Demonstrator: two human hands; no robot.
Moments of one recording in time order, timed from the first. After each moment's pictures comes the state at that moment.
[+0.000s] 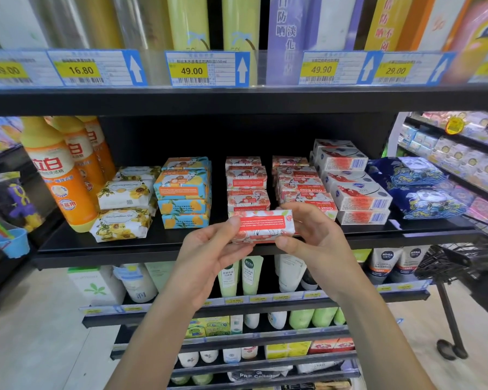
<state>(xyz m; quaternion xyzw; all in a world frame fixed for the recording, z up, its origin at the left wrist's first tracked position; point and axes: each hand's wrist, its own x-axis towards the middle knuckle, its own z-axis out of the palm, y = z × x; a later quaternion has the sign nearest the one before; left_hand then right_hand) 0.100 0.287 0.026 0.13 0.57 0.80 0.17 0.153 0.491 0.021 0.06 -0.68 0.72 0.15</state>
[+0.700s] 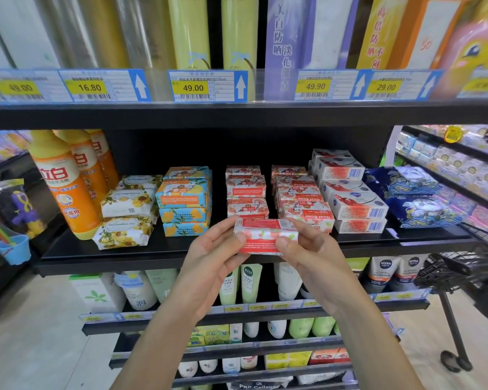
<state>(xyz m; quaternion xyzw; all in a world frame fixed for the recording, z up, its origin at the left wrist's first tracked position) 0.106 0.291 0.030 0.14 0.53 0.82 0.17 0.158 0.481 0.025 -0.04 -0.60 0.79 0.10</state>
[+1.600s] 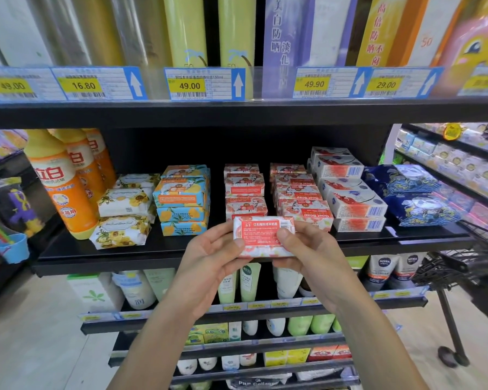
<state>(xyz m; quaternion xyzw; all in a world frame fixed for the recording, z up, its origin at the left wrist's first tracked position) 0.103 0.291 0.026 0.14 0.55 0.80 0.18 0.156 0.482 0.027 -0.05 -0.63 0.77 0.10</state>
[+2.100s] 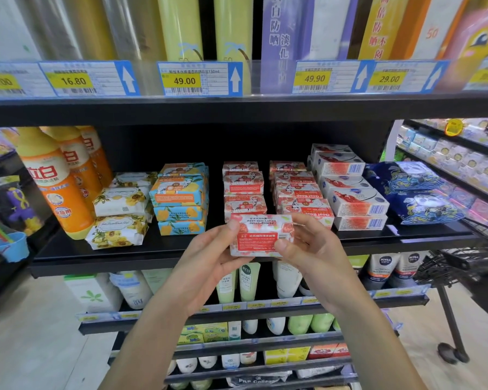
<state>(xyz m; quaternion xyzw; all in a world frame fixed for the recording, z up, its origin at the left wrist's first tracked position) 0.097 0.291 0.034 0.15 0.57 0.77 0.23 0.158 0.487 0.021 0.00 -0.66 0.74 0.14</state>
